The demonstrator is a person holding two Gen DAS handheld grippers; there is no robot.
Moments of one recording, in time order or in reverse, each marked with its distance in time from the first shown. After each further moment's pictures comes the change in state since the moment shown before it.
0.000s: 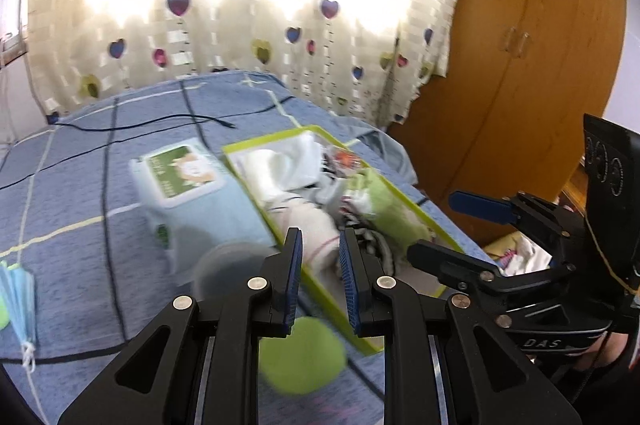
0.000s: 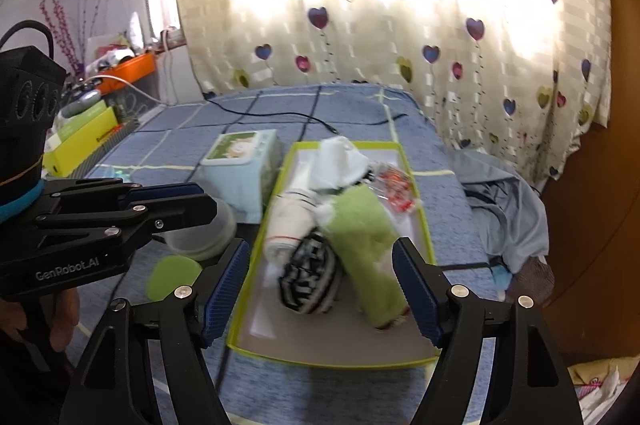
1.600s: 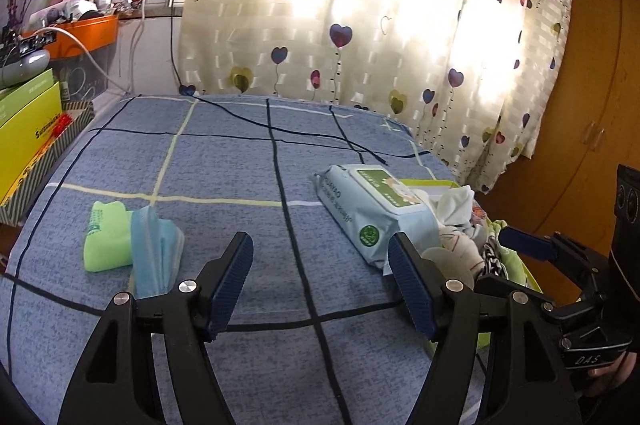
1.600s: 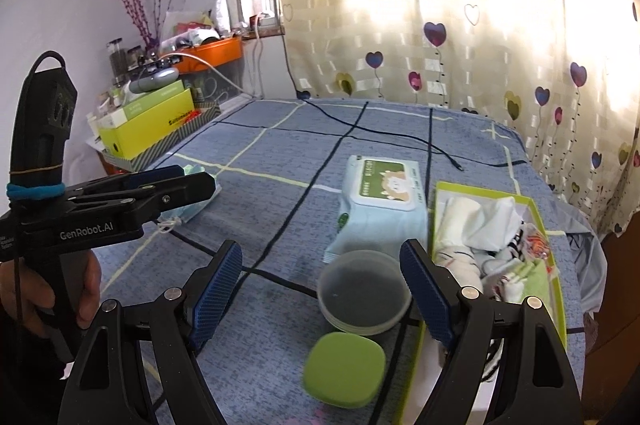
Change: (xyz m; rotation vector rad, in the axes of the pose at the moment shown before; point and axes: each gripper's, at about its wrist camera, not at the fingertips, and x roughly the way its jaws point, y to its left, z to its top) left arm -0.085 0.136 -0.042 -0.271 -0.168 0.238; right arm 0.039 0.119 0.034 -0.160 -0.003 0.214
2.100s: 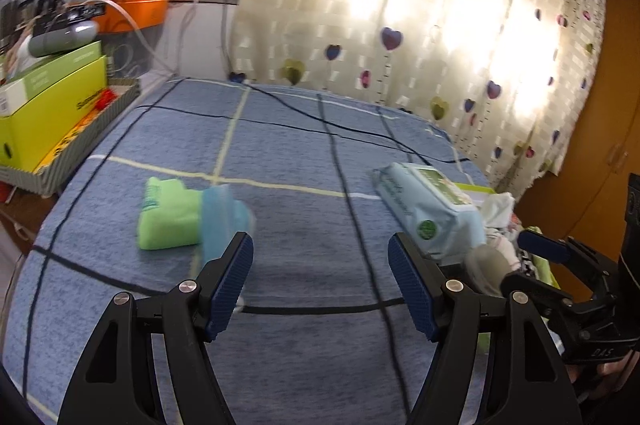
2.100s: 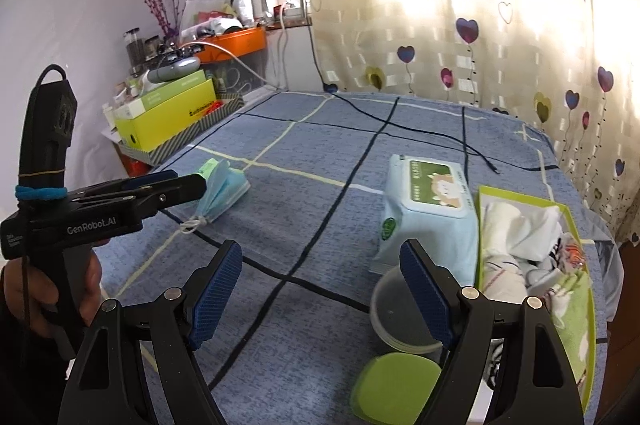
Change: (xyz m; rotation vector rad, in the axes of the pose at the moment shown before) left arm -0.015 0.055 -0.012 -0.086 0.000 0.101; right arm 0.025 0.029 0.008 -0.026 0.028 0.067
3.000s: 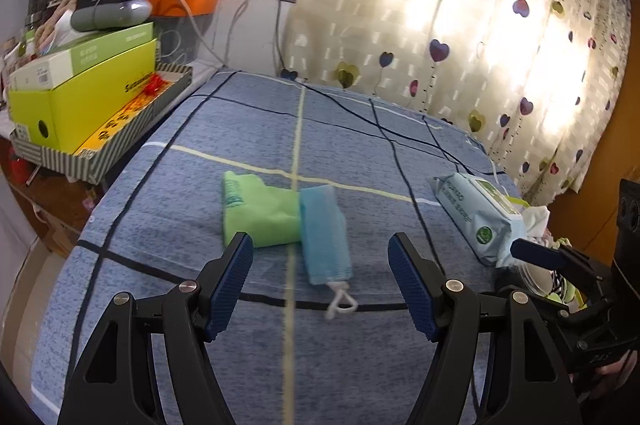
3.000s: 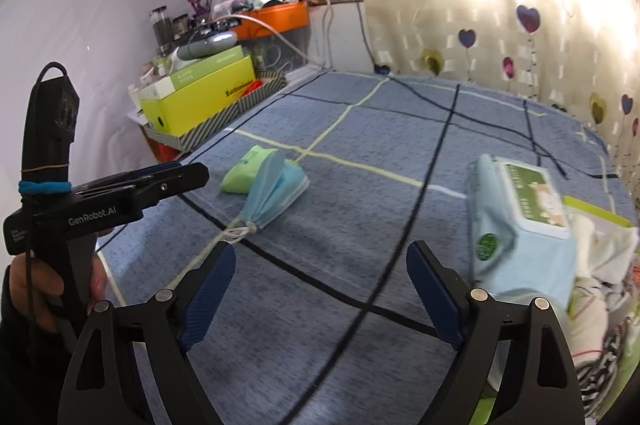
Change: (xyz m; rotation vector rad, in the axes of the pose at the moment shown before) left arm -0.010 0.076 -0.001 -0.068 -0.002 0.061; right arm 0.060 0.054 0.015 -0.027 0.075 0.119
